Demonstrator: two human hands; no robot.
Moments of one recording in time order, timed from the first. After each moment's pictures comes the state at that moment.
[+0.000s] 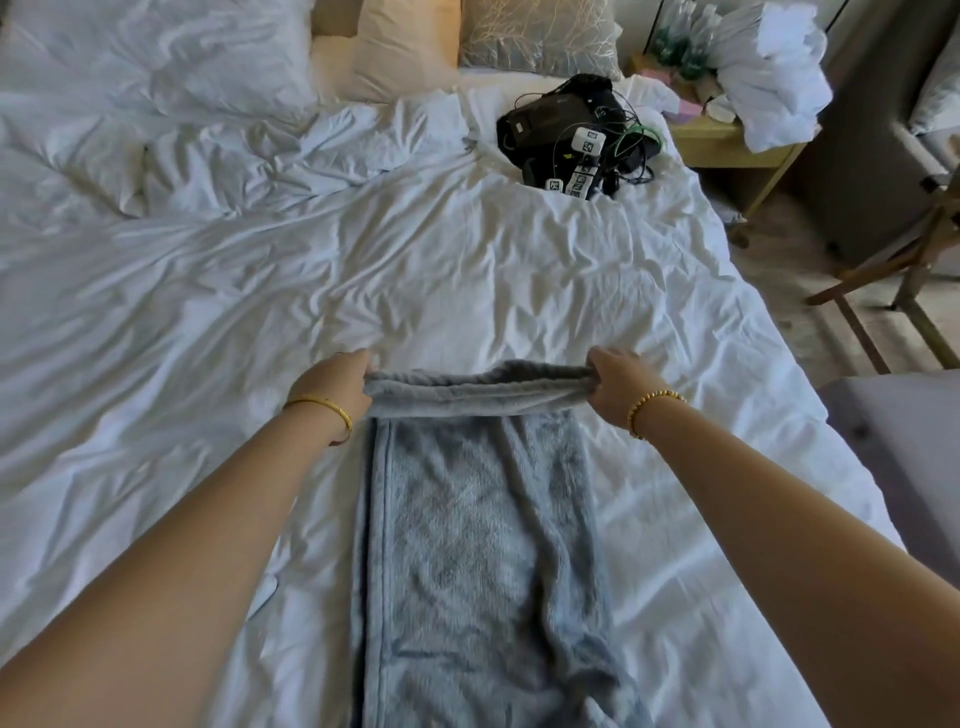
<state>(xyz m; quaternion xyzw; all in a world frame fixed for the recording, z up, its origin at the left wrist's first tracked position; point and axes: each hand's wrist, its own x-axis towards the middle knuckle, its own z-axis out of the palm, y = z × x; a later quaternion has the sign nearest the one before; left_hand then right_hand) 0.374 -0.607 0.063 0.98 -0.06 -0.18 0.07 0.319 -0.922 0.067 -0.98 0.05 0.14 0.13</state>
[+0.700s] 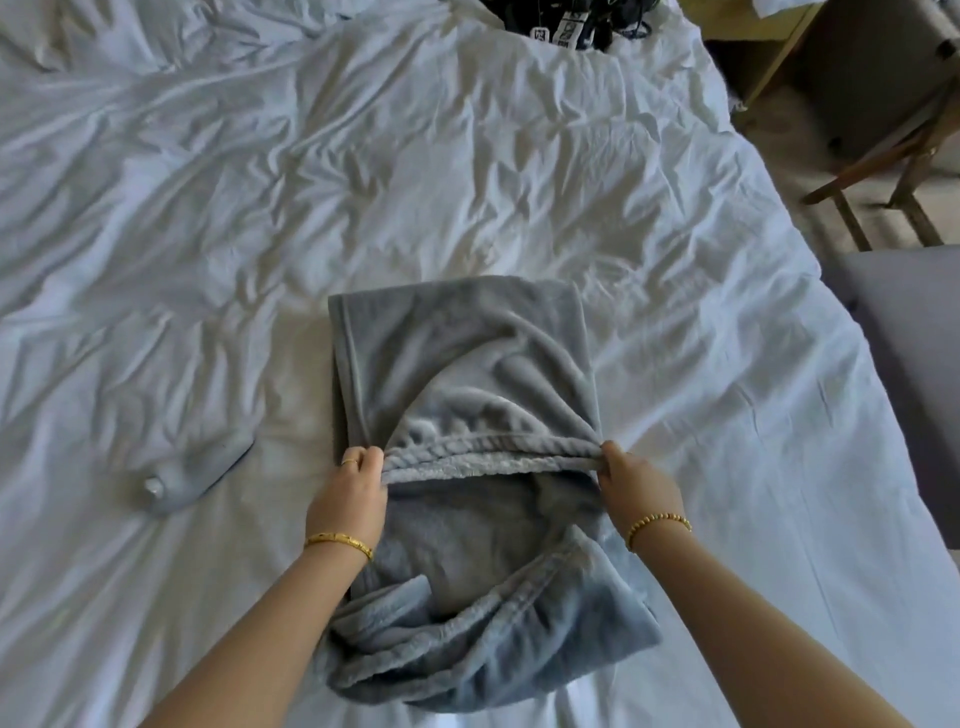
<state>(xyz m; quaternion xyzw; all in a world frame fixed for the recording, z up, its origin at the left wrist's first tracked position) 0.112 -0.600 -0.077 0.98 -0.05 -0.19 0.07 0.061 -0.895 -0.074 -0.96 0.17 0.18 0.11</state>
